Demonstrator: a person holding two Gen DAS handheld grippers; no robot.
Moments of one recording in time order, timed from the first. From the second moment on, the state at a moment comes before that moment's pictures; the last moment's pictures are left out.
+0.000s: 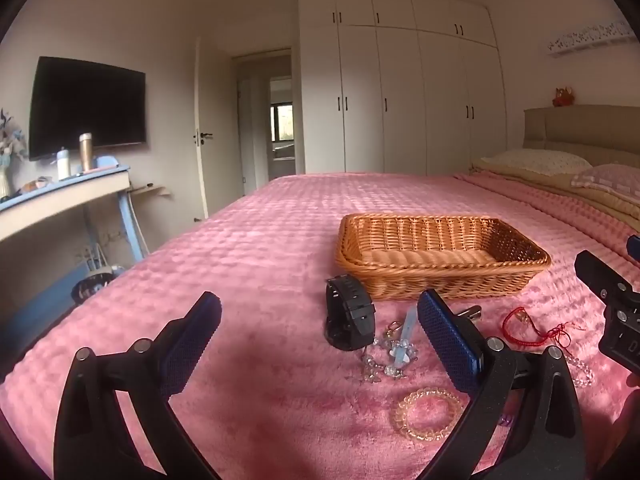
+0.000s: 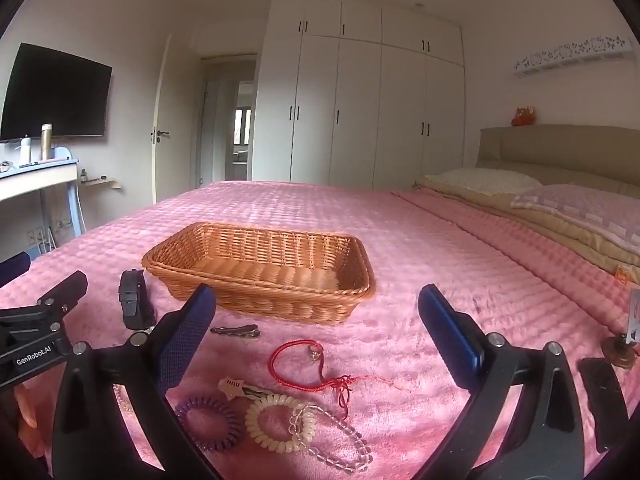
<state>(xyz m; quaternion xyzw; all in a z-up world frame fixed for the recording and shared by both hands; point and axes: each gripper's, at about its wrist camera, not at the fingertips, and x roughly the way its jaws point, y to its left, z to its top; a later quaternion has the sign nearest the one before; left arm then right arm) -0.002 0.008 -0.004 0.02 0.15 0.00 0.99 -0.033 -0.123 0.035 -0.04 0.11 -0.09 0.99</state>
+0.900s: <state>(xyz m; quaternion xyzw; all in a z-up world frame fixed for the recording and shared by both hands) -0.002 0.003 -0.003 0.03 0.16 0.00 0.99 -0.026 -0.123 0.031 -0.03 0.12 -0.09 0.99</state>
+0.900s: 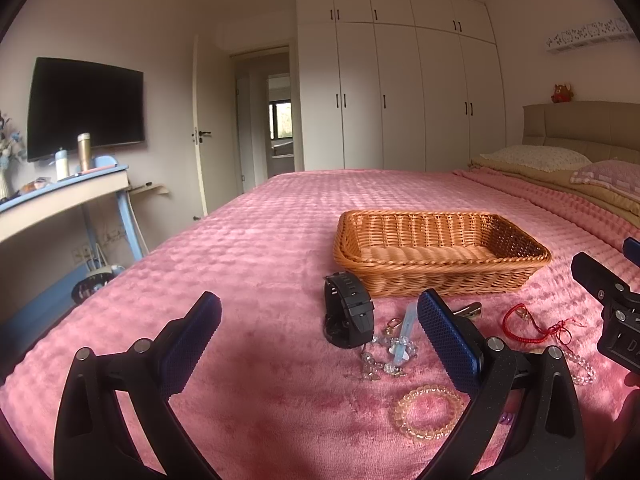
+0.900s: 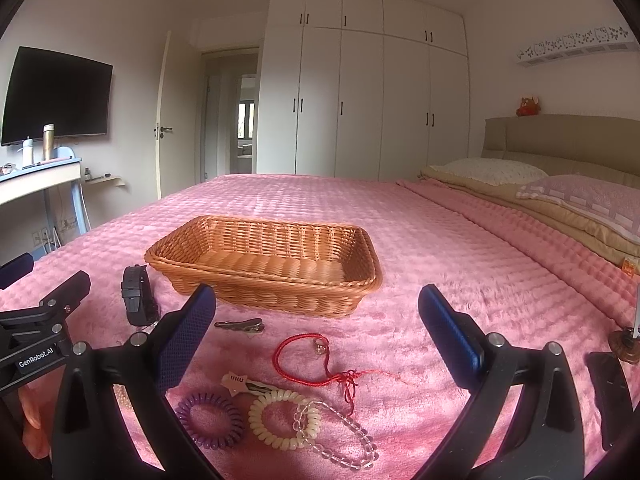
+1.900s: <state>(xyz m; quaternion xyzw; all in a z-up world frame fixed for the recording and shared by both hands) -0.002 0.002 -0.003 0.03 0.16 0.00 0.99 -0.026 -0.122 0.033 -0.03 0.13 -0.08 0.99</state>
